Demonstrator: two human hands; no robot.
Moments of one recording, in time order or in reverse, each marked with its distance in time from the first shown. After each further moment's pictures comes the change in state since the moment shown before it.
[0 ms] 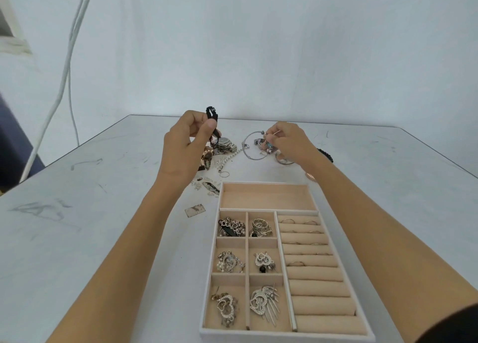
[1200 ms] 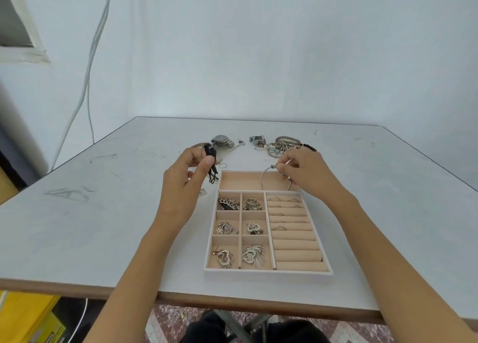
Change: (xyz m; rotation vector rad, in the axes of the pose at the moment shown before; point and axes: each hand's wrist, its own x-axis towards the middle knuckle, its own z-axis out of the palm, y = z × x) left_hand -0.085 0.011 -0.016 -0.009 -0.033 -0.073; right_hand -0.112 0.004 -0.028 -0.260 0.005 -0.068
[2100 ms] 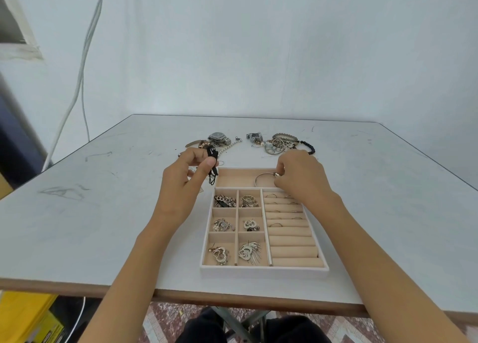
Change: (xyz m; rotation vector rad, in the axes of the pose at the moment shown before) left_hand -0.003 0.004 0.002 0.038 -0.027 0.028; right_hand -0.011 -0.017 0.013 -0.530 0.056 0.027
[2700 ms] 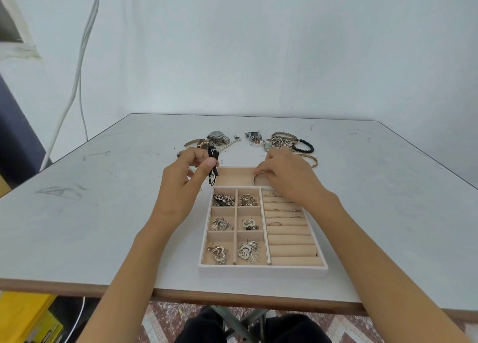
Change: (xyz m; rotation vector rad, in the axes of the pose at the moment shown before) left_hand 0.000 0.001 0.001 0.009 -0.033 0.022; right_hand 0.005 -0.001 0.007 0.054 -0.072 -0.306
